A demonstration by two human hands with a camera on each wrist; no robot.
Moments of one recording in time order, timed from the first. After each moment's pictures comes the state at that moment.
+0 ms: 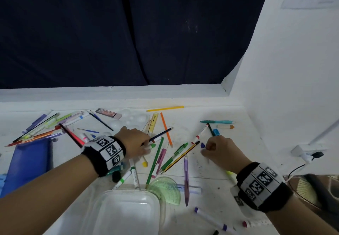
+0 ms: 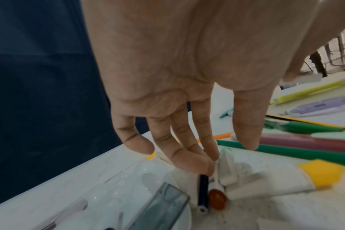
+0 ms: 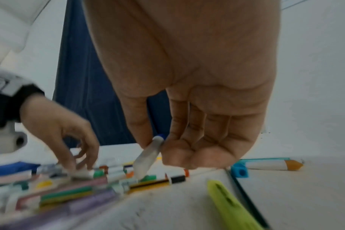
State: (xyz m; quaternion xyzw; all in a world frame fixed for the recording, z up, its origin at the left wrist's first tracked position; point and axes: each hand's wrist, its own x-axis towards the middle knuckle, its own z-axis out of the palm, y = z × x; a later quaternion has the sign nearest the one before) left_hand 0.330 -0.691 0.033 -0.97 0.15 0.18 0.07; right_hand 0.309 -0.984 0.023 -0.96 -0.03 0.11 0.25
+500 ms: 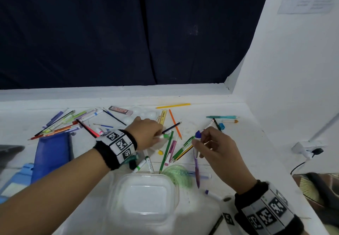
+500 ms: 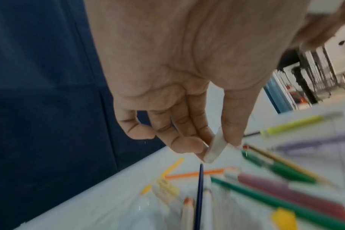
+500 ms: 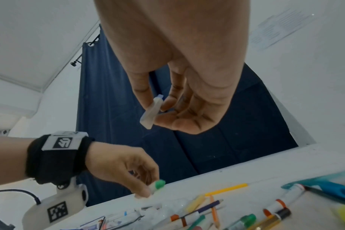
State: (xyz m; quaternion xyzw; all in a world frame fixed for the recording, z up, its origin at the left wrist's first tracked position) left_hand 0.291 -0.690 0.070 -0.98 0.19 0.10 0.02; right_hand 0.212 -0.927 0.070 -0.84 -0.09 -0.06 0.53
